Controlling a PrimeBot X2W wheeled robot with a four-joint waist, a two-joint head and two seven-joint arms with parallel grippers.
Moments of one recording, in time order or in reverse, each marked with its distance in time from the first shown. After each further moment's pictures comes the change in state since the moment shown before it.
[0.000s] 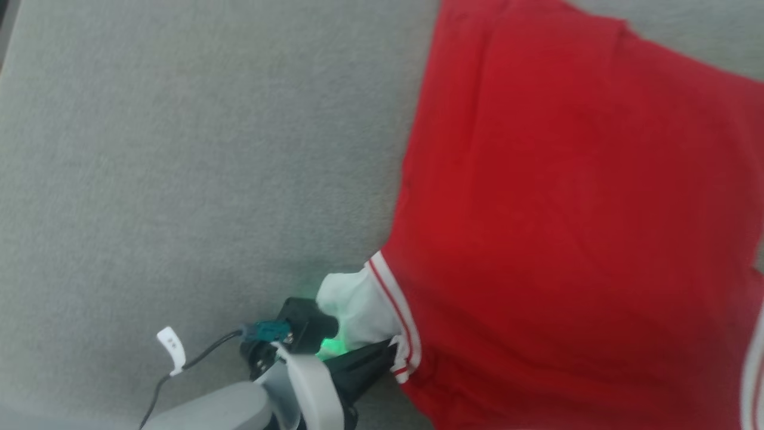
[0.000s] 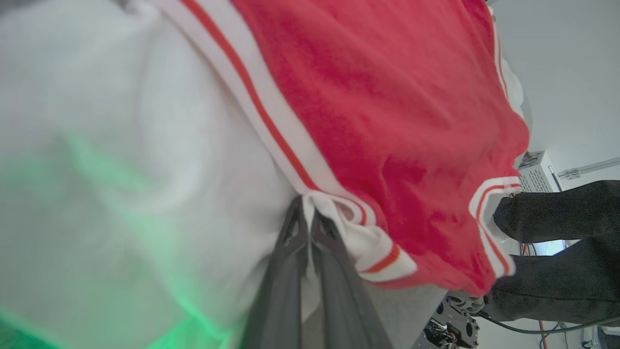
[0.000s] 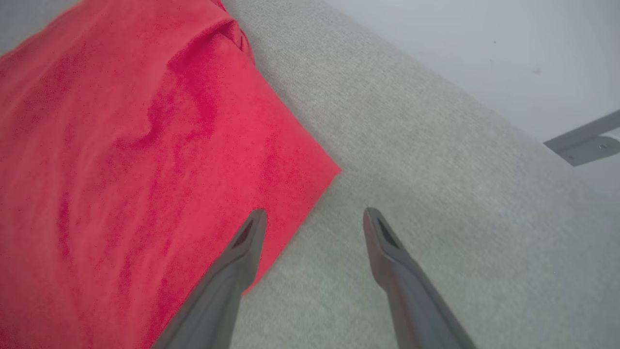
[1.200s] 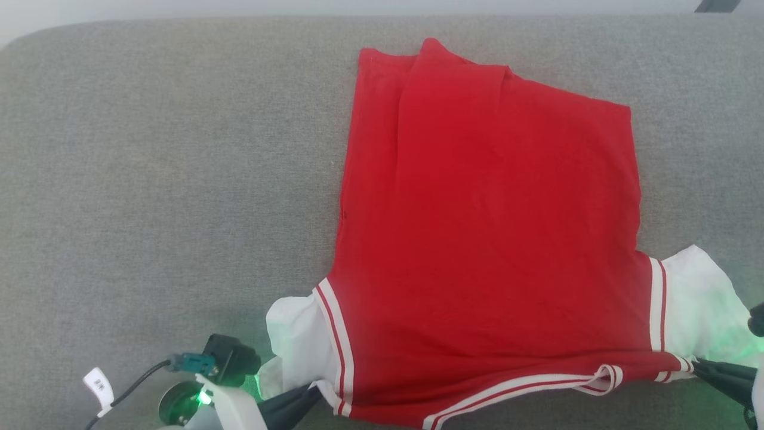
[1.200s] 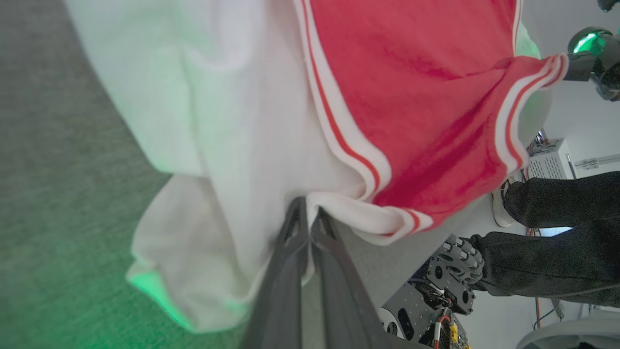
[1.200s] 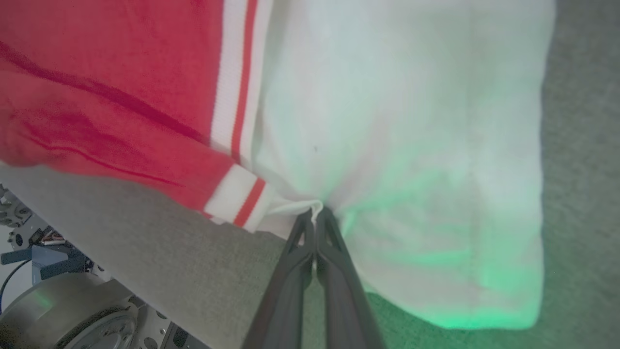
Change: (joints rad) left arm 0.120 0.203 0.007 -0.047 -0.161 0.035 0.051; right arm 0.428 0.195 0.357 0.186 0.058 0.002 -0.347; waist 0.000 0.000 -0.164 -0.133
